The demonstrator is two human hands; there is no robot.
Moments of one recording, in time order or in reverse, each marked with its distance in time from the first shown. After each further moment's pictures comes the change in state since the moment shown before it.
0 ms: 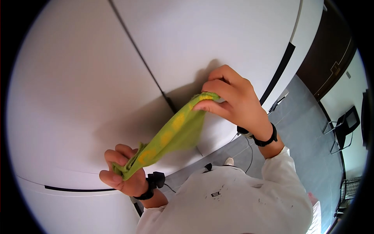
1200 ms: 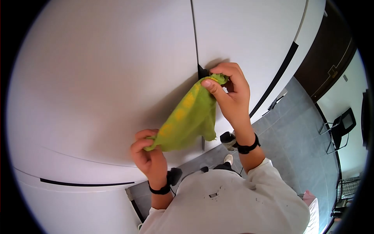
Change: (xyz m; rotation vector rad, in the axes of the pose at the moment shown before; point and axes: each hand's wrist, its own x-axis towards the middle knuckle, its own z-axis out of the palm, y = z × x) left_hand -0.049 -0.007 -0.029 0.351 0.156 -0.112; right_hand -0.006 -0.039 0.080 0.447 0.467 0.292
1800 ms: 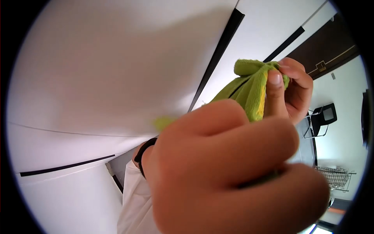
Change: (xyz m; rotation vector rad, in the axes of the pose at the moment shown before) left_hand 0.046 0.132 0.009 -0.066 -0.595 0.119; right_hand -0.068 -0.086 0.013 -0.144 0.149 -0.169
